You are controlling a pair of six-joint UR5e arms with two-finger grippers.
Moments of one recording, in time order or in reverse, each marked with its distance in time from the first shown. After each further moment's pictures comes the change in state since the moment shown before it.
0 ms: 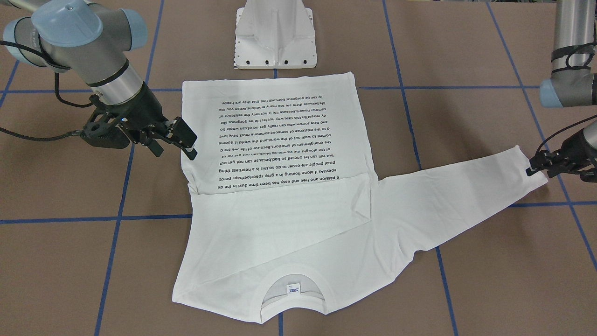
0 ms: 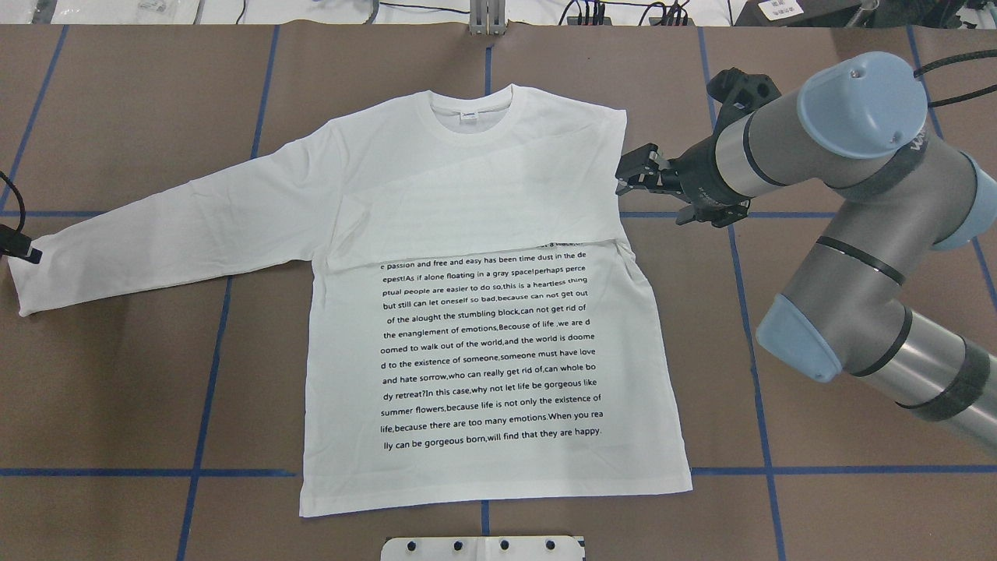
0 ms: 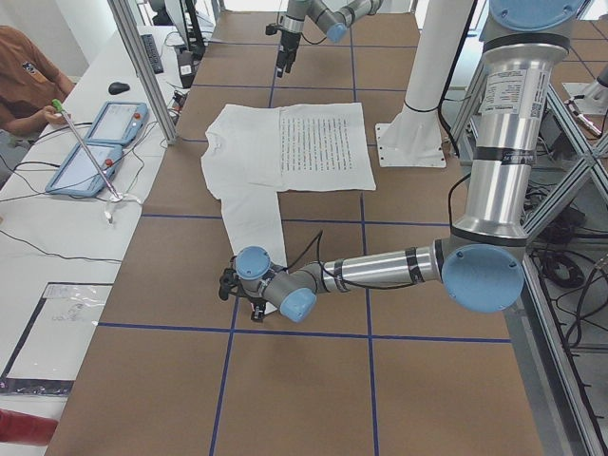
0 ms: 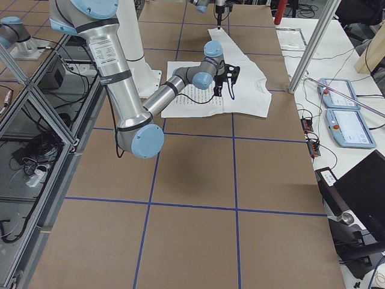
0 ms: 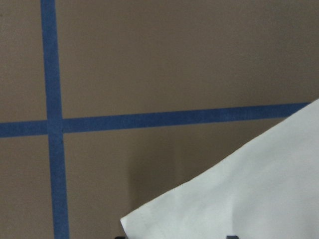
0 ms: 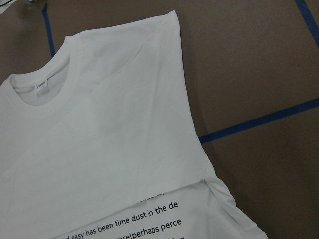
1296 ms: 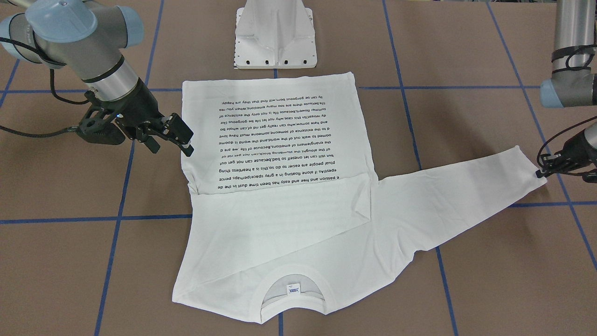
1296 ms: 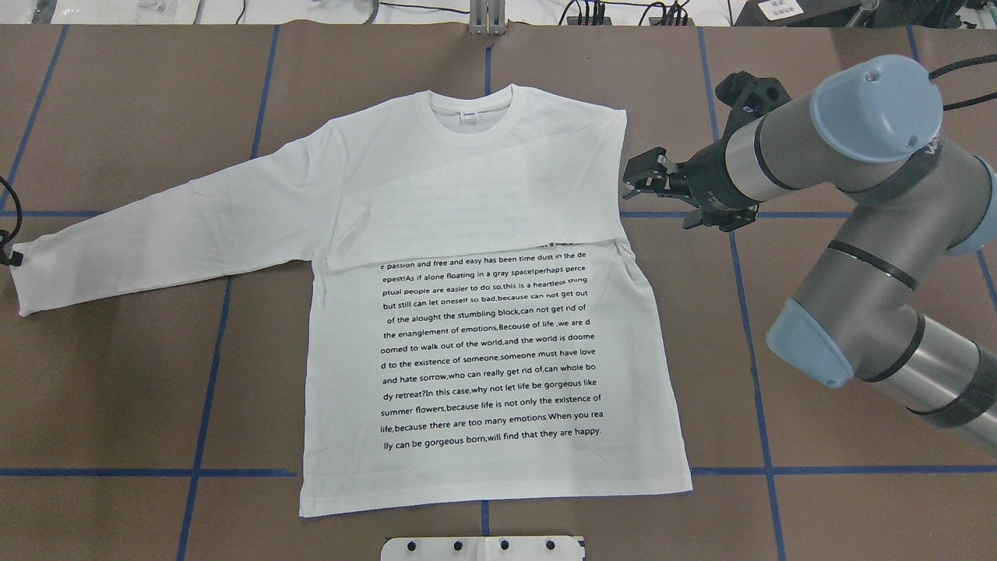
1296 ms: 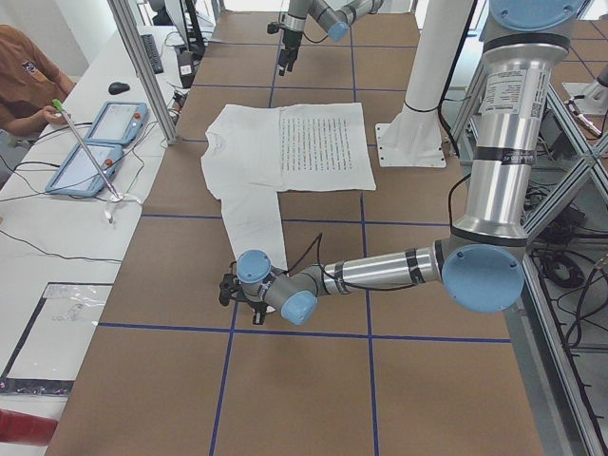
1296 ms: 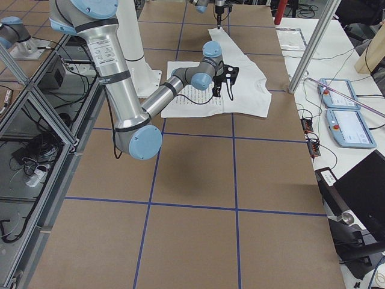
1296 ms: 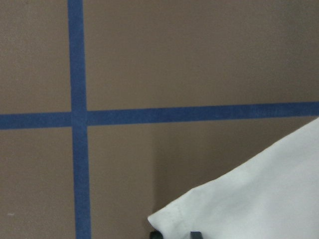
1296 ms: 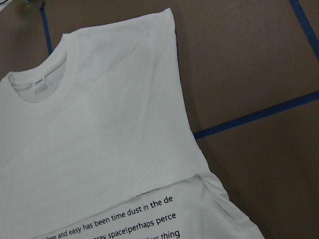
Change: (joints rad) left arm 0.000 0.000 0.010 0.008 0.023 -0.013; right arm 0.003 -0.024 0.024 -0.001 0.009 0.001
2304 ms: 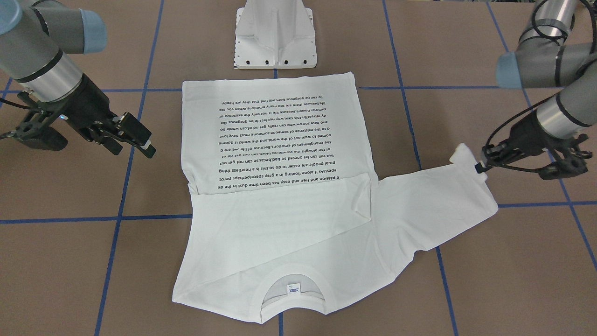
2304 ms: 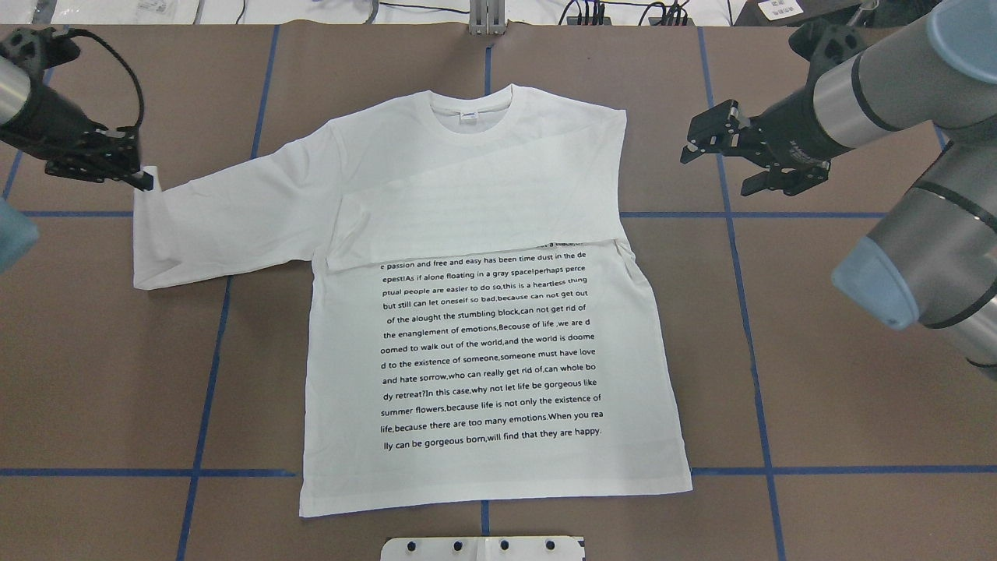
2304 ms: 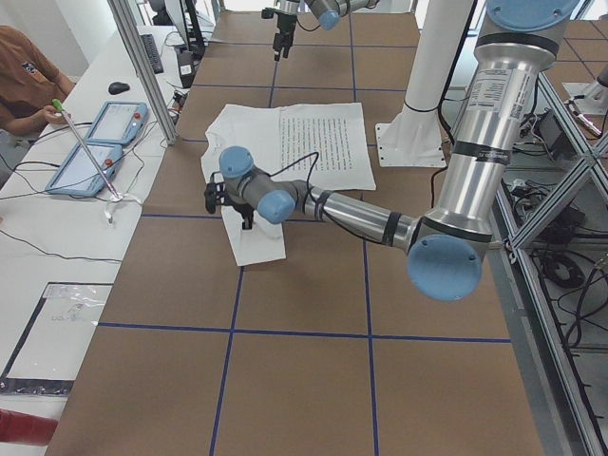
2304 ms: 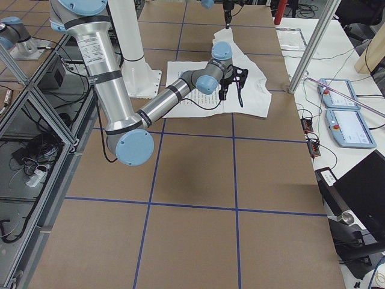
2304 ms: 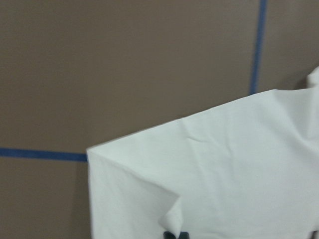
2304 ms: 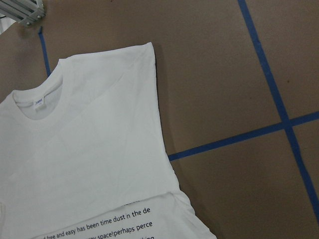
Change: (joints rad) left arm 0.137 -0.242 -0.509 0.462 -0.081 -0.550; right arm 0.196 -0.057 0.007 0.001 0.218 -0.135
